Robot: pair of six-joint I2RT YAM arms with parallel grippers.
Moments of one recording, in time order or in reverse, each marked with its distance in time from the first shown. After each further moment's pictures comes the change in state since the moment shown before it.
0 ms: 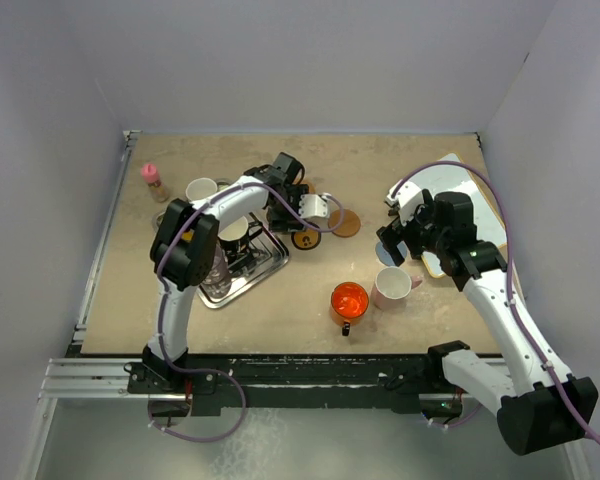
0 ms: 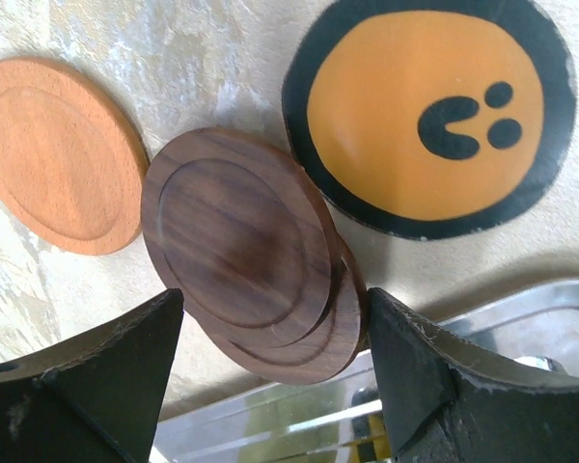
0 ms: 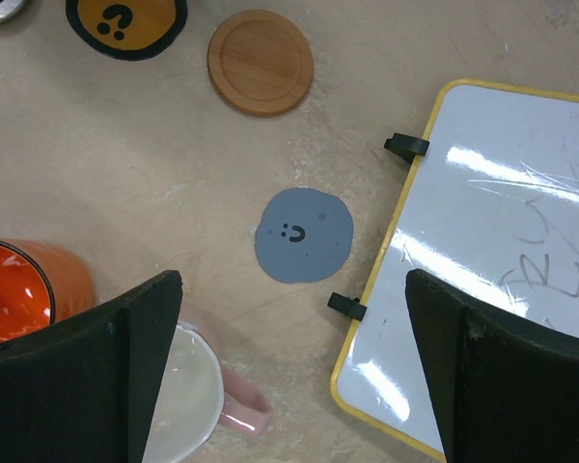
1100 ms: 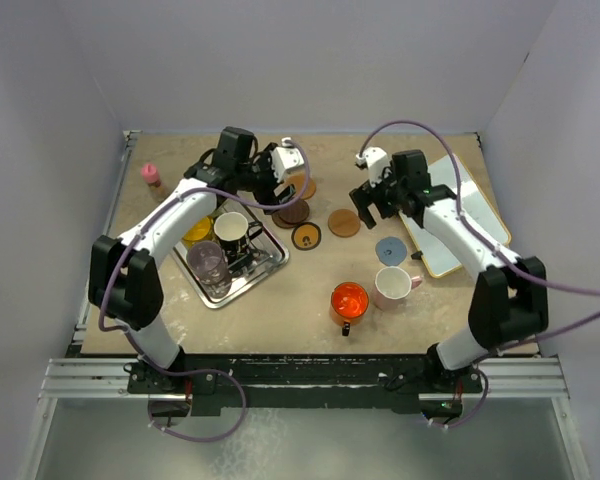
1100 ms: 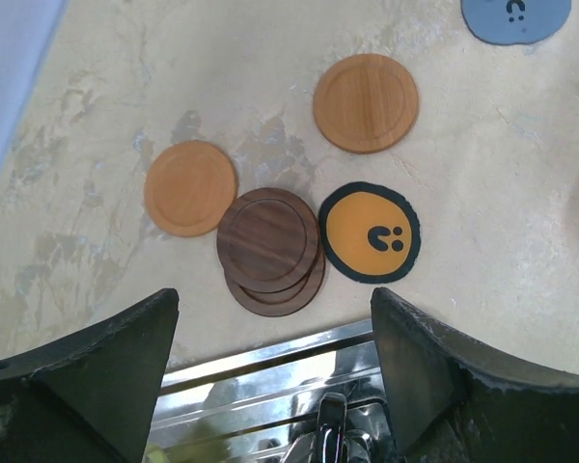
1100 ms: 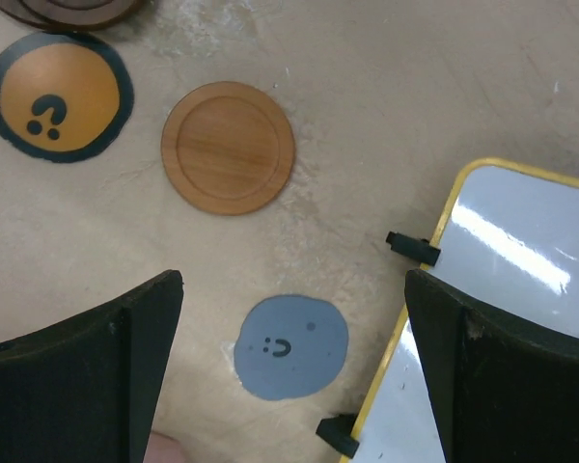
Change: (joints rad) left arm 0.119 -0.418 -0.209 0.237 0.361 -0.454; right arm 0.047 0.505 0.268 0.116 0.050 0.088
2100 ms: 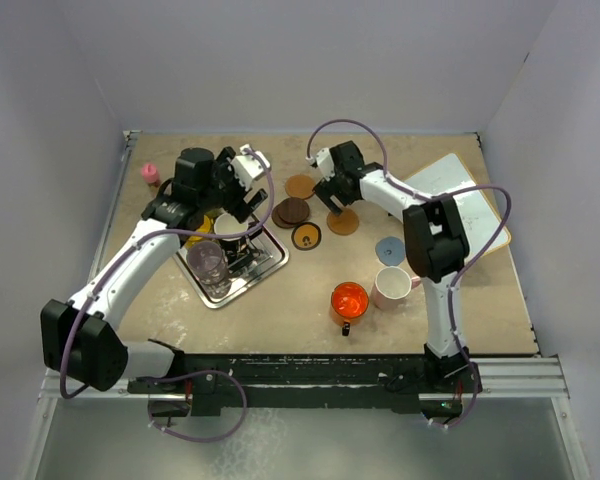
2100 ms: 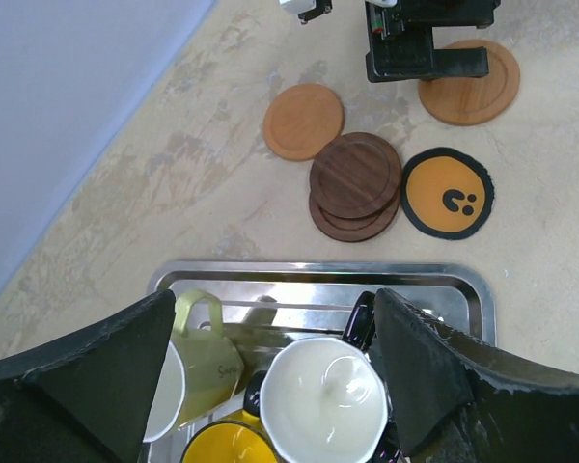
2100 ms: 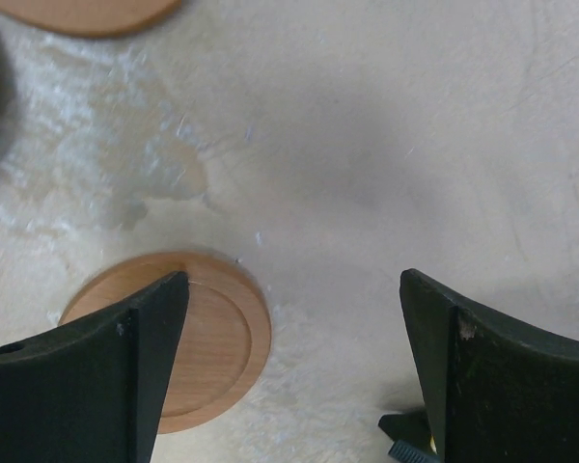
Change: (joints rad) left arm 0.060 -0.386 -0.319 0.148 -0.236 -0.126; right arm 0.161 0.677 0.500 -0.027 0.312 -0.052
